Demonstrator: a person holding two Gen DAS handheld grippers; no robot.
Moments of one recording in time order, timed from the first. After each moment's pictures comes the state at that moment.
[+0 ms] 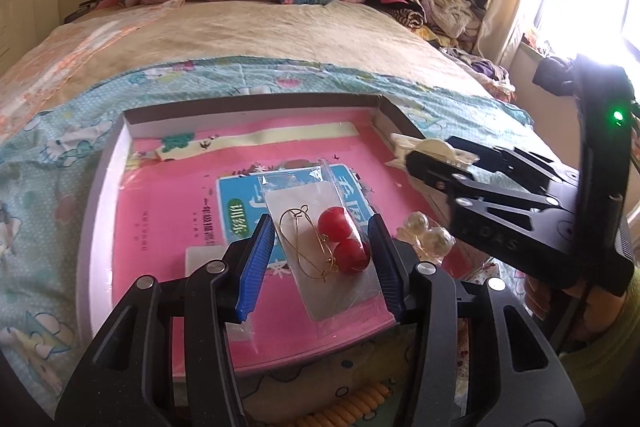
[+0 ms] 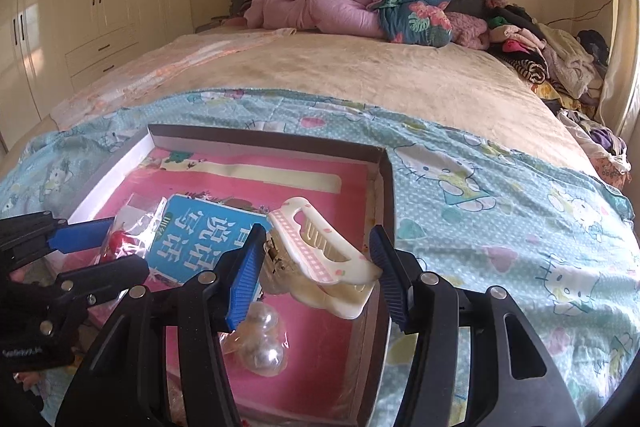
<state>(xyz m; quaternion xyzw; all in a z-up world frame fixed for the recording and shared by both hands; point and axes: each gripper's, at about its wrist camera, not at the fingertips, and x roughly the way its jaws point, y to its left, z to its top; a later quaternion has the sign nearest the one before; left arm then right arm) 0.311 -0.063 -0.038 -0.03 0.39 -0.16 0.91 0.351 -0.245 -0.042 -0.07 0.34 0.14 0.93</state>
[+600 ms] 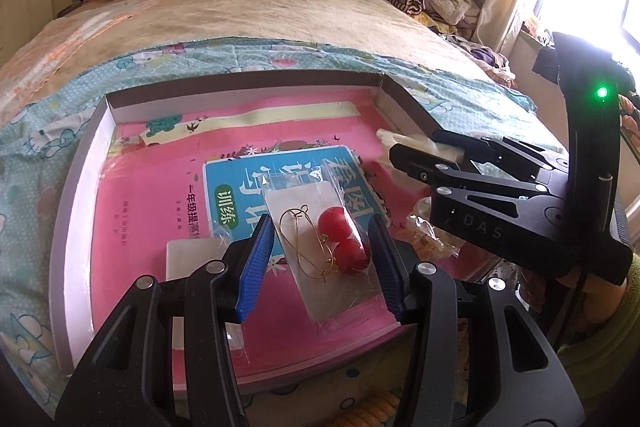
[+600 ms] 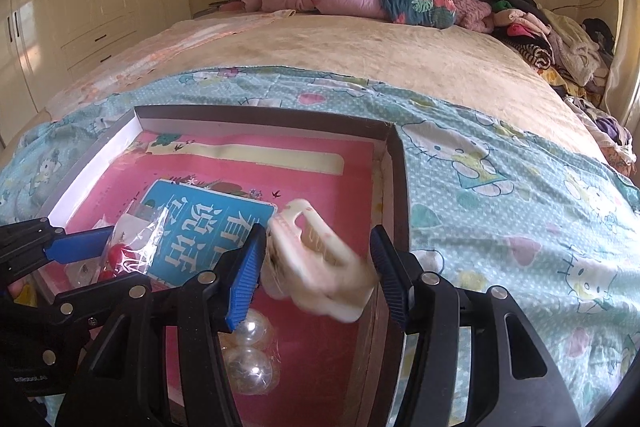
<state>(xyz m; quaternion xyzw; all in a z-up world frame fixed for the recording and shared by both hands) 0.321 -0.068 -0.058 -0.02 0.40 -0.17 0.90 0.367 -0.245 -0.064 -0.06 0.37 0.14 0.92</state>
